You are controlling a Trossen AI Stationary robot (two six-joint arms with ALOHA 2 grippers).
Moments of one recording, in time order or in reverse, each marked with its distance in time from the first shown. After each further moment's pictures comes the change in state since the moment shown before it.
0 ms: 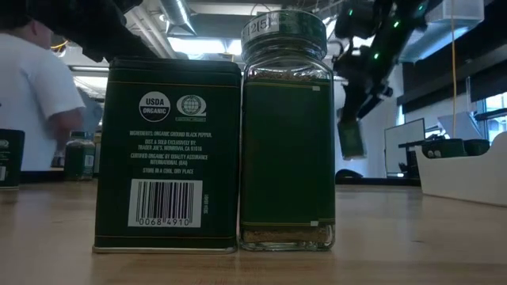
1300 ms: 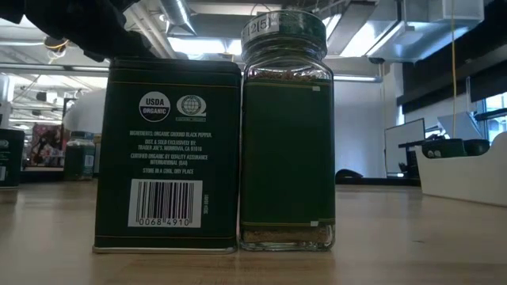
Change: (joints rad) left arm 0.000 0.000 0.000 0.004 0.000 0.084; right arm 1.260 -0.164 0.001 -0.102 0.146 1.459
